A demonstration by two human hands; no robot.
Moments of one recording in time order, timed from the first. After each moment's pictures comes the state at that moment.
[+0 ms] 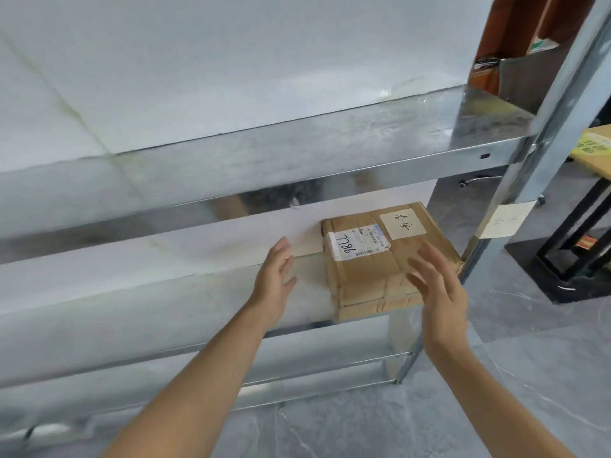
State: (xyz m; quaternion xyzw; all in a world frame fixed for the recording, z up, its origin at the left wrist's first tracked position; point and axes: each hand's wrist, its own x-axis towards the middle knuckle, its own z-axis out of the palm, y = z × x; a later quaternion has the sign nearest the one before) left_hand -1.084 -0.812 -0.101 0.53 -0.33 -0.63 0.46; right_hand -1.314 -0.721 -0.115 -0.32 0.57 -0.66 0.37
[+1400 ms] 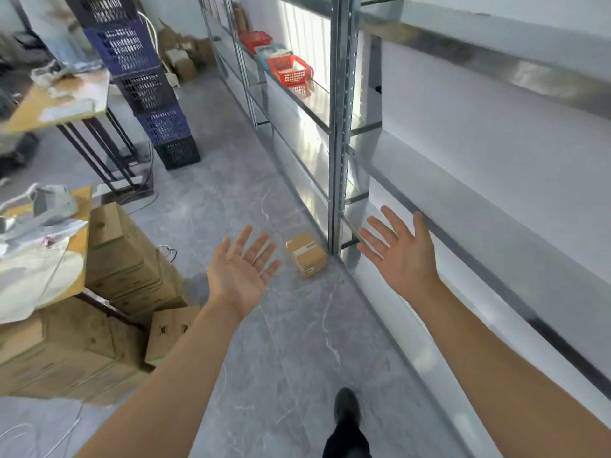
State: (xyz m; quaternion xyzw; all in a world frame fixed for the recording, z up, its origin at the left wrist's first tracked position) left_hand -0.275 -0.293 -0.140 0.40 0.13 -0.23 0.88; right_hand -0.369 -0.562 -0.128 -0.37 0.23 -0.12 0.89
